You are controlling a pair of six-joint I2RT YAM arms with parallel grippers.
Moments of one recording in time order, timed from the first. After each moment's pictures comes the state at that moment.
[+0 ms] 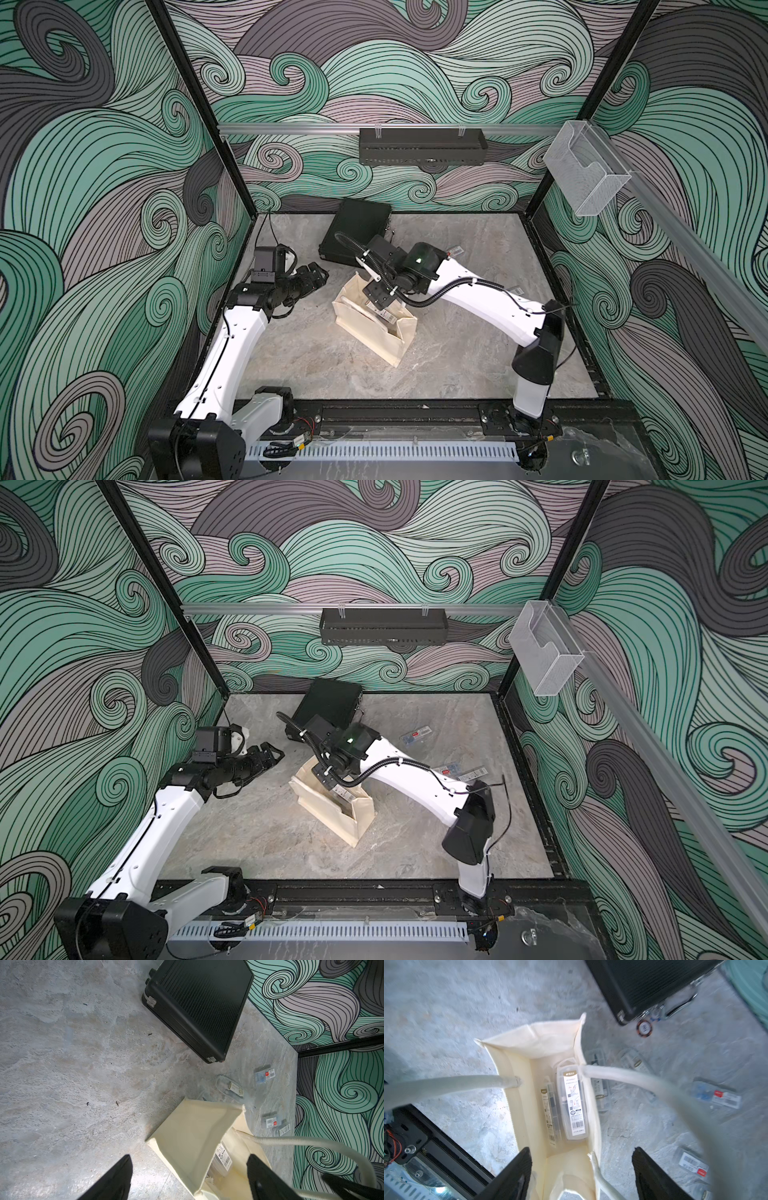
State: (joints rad) left arm -0.04 1.06 0.96 -0.73 0.33 -0.56; right arm 1.01 1.80 1.94 -1.19 0.25 0.14
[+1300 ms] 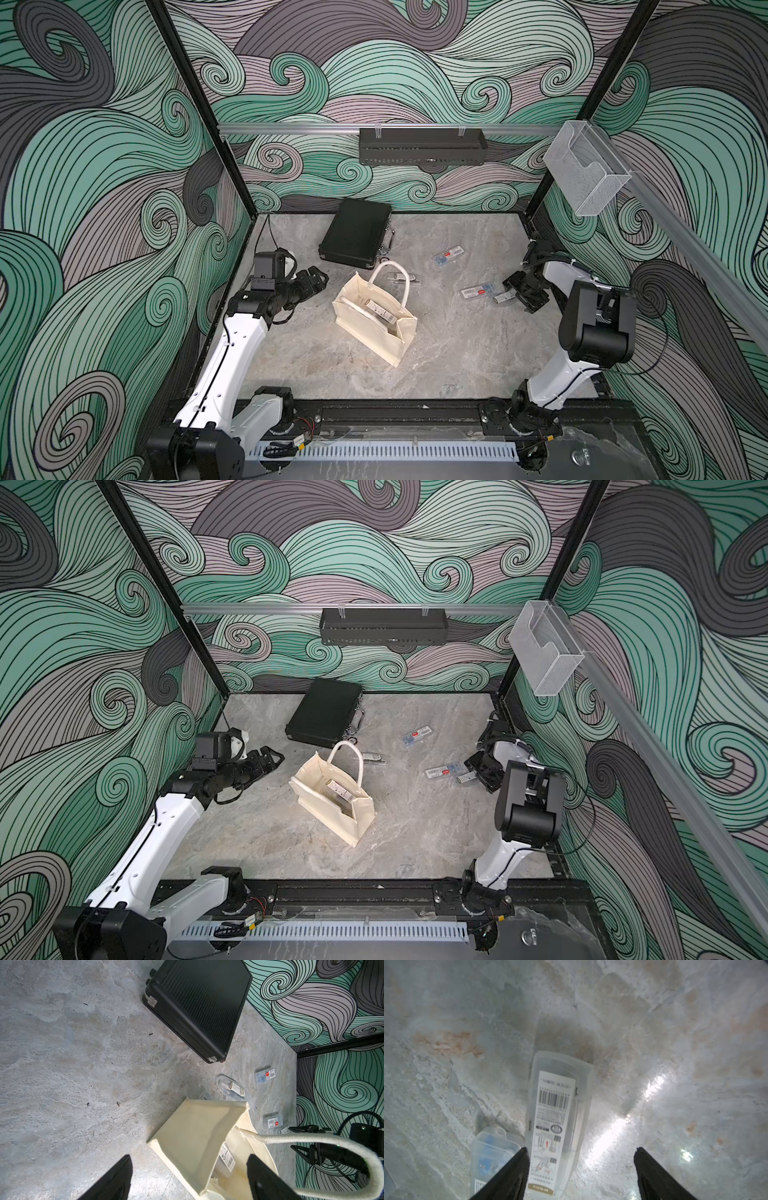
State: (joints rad) left arm -0.04 1.02 0.89 -0.69 0.32 -0.56; right arm -0.23 1.78 1.17 -0.78 0.01 0.73
